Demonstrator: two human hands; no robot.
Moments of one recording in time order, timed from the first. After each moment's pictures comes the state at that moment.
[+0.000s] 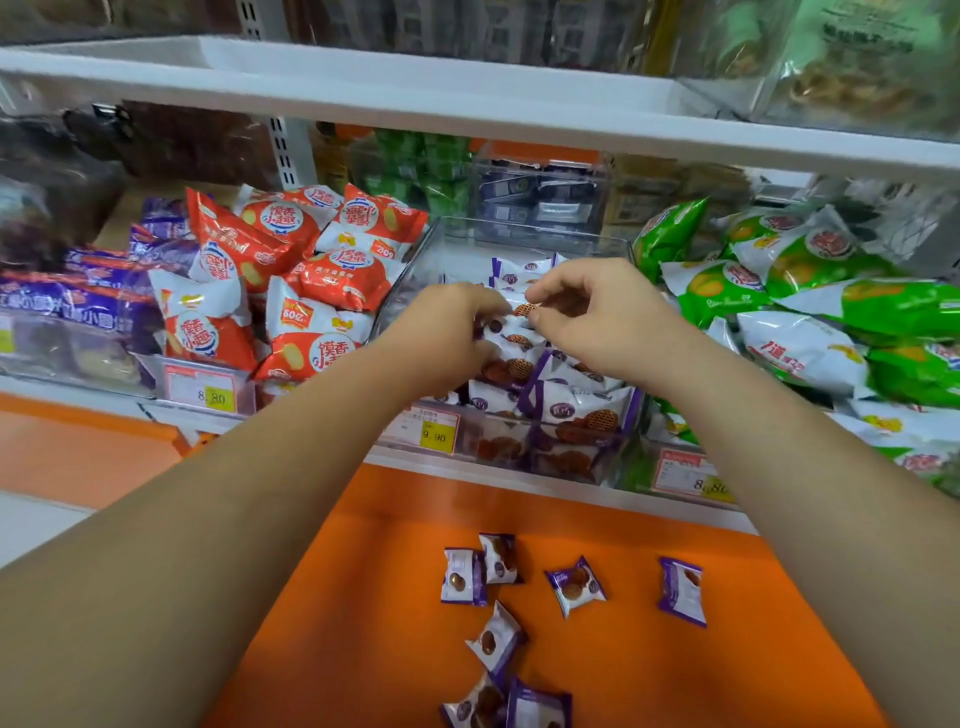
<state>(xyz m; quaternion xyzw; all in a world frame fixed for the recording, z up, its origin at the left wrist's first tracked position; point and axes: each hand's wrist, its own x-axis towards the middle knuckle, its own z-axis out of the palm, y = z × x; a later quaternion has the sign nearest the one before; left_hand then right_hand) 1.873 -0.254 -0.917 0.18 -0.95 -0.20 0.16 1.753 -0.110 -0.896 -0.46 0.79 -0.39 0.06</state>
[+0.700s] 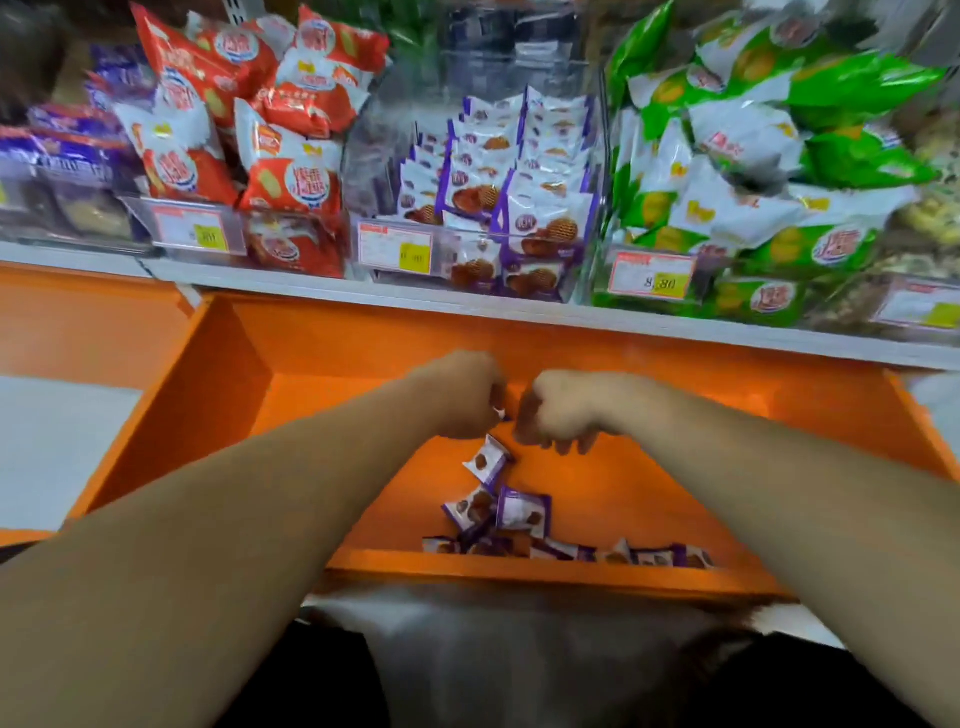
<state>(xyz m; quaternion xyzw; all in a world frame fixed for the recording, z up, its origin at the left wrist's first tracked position) 1.945 -0.134 -1.045 0.15 -0.97 -0.14 -0.15 1.840 -0.015 -1.040 -0.38 0.82 0.00 0.44</state>
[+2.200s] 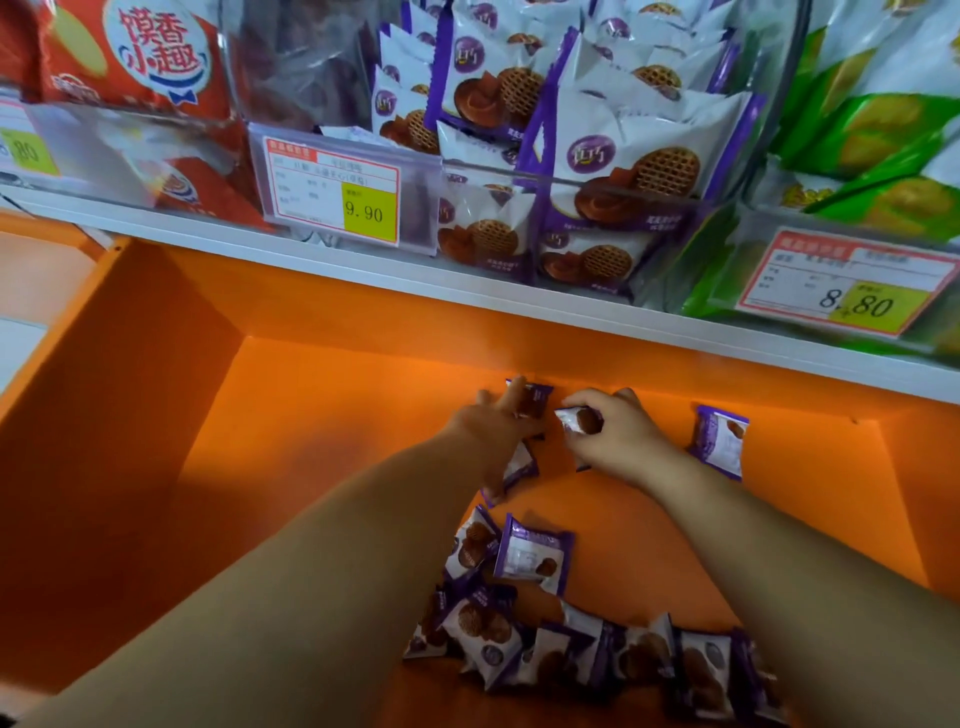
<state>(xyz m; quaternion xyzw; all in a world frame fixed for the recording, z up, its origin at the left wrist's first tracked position) 1.863 -0.166 -1.251 0.11 -0.94 -0.04 -0.33 1.747 -0.018 -1.227 -0.29 0.86 -0.23 0.36</state>
